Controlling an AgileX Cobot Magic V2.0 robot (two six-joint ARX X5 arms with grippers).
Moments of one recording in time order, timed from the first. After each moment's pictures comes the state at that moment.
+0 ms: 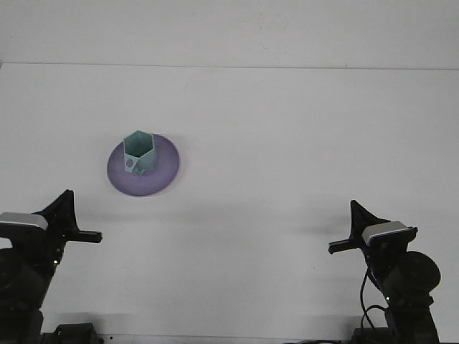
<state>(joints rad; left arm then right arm) 0.06 0.45 0.73 -0.26 0.11 0.03 0.03 0.43 0.45 -0.14 -0.20 0.02</state>
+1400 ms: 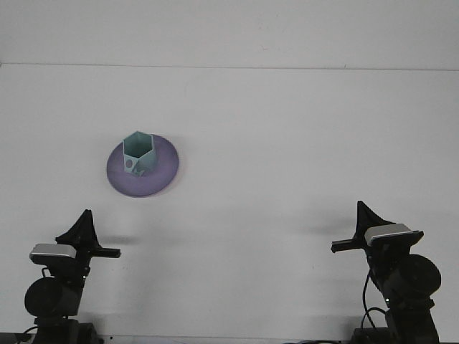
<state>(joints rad) 0.05 0.14 0.14 0.18 0.08 0.02 0.03 0.41 0.45 -0.16 -0.13 0.01</state>
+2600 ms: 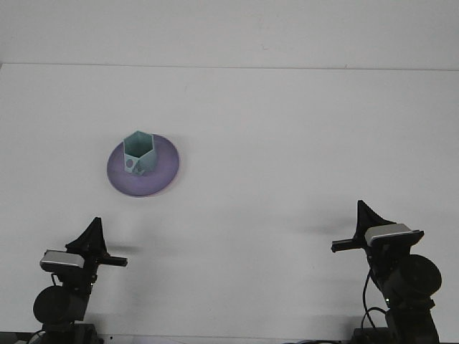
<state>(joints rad) 0.00 0.00 0.03 0.17 0.08 0.01 0.03 0.41 0.45 -0.15 -0.13 0.00</state>
